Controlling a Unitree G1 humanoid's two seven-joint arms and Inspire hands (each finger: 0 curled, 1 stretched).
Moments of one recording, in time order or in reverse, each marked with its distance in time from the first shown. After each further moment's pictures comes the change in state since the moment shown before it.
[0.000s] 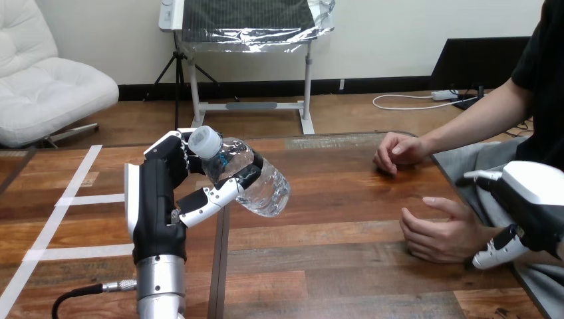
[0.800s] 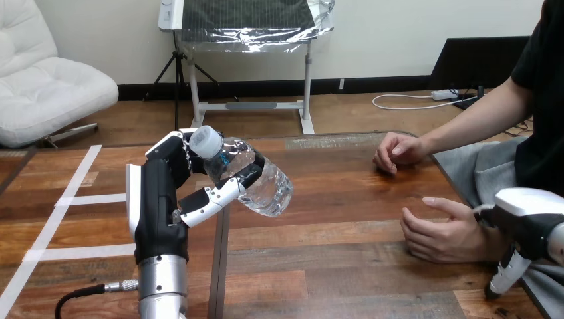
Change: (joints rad) left arm 0.001 -0.009 0.005 -0.002 -0.010 0.004 -0.008; right arm -0.189 -0.041 0.183 0.277 -0.113 0.023 0.140
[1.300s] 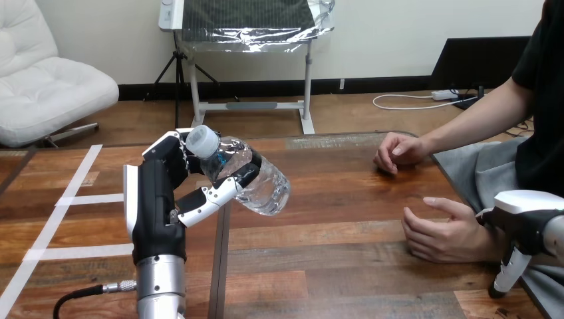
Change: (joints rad) left arm 0.000 0.003 0.005 0.000 -0.008 -0.002 -0.001; right arm -0.111 -0.001 0.070 0.158 -0.014 -0.041 -0.024
